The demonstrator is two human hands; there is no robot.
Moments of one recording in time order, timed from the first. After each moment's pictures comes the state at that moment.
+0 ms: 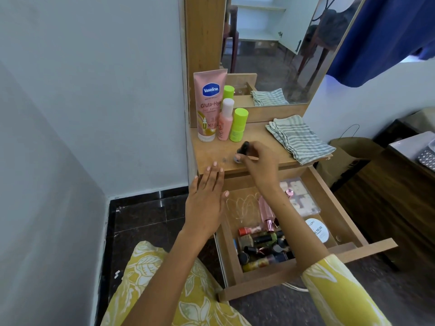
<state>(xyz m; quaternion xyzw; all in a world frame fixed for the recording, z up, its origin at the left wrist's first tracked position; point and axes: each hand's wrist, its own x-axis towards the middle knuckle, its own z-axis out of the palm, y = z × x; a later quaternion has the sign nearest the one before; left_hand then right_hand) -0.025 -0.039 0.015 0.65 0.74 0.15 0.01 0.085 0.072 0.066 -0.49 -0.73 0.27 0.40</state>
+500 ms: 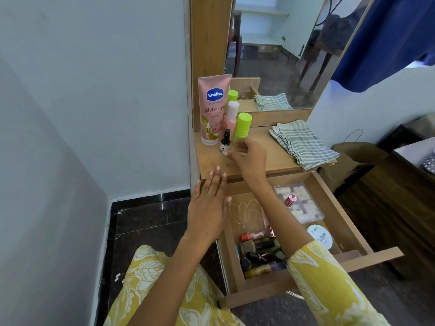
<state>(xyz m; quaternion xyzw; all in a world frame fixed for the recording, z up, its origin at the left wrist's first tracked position) -0.024 -0.039 0.015 0.65 0.74 0.16 0.01 0.050 0.094 0.060 -0.51 -0.69 0.30 0.41</state>
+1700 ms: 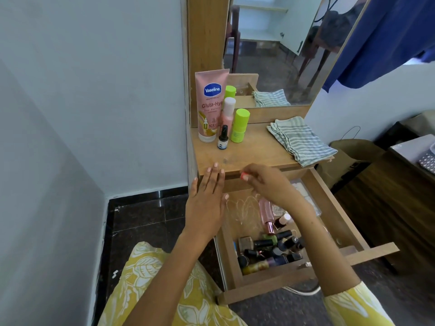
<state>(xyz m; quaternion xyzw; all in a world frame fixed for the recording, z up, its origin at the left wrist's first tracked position) -0.024 -0.038 0.010 0.65 0.74 0.15 0.01 0.119 0.056 0.078 -0.47 -0.84 0.25 0.10</state>
